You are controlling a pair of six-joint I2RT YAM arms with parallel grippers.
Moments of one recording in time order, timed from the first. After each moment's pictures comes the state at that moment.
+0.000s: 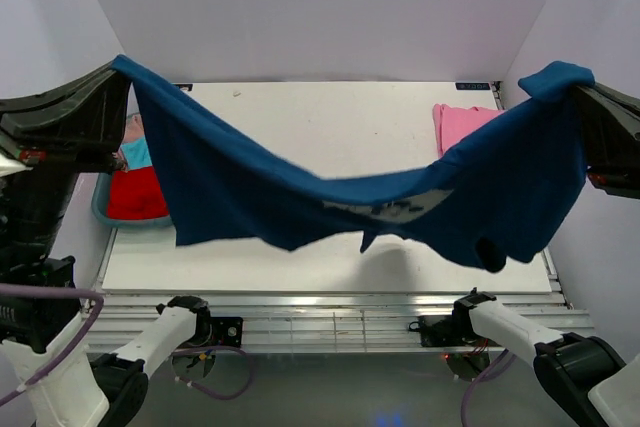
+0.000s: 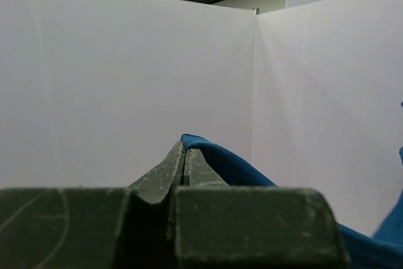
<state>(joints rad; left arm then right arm) -0.20 0.93 1.96 -0.32 0.34 -0.25 0.35 1.02 2.33 -0.77 -0.33 -0.16</state>
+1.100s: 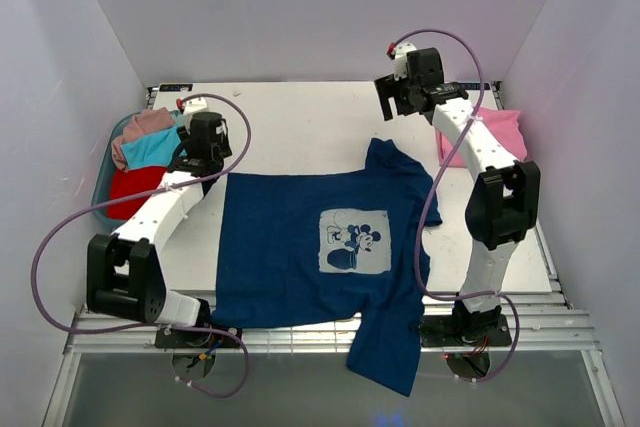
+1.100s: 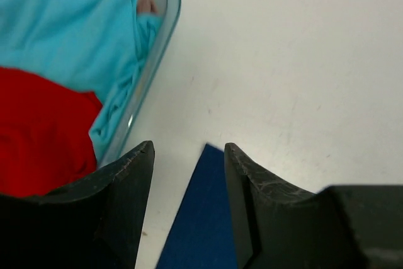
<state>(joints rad) -0.20 1.44 1.00 -0.17 -0.50 -0.32 0.30 1.94 1.79 -0.52 0.02 -0.17</state>
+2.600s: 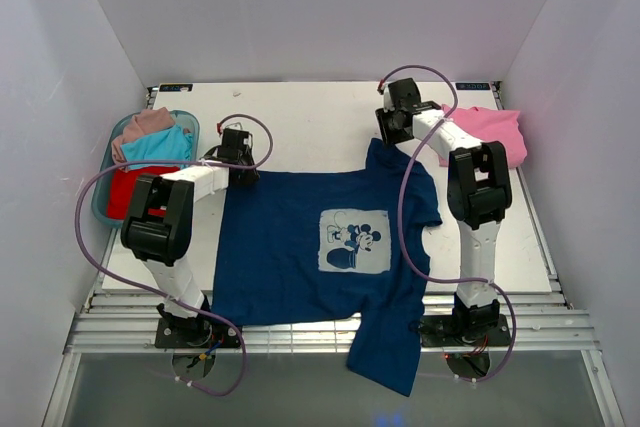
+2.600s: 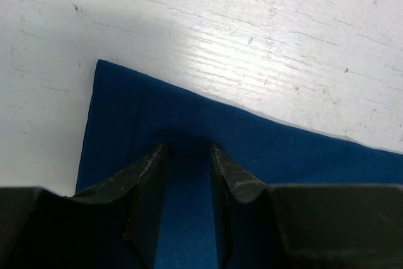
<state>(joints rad) -0.23 1.80 1.03 -0.13 -0.18 -0.43 0.30 2.14 1.72 -0.49 0.04 -0.06</state>
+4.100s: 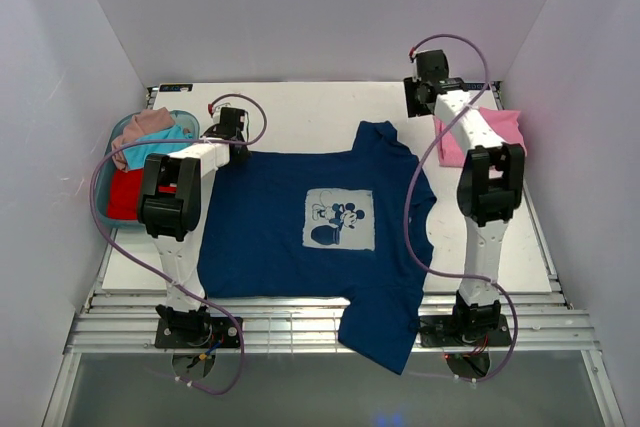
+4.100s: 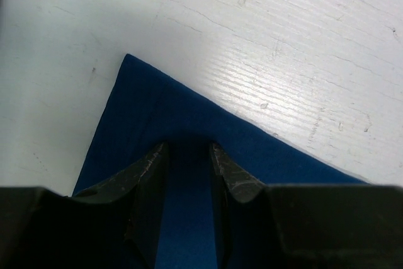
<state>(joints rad) -0.16 2.03 1.34 -0.19 -0.32 -0.43 0.19 2.23 2.00 -0.59 0.21 -0.09</state>
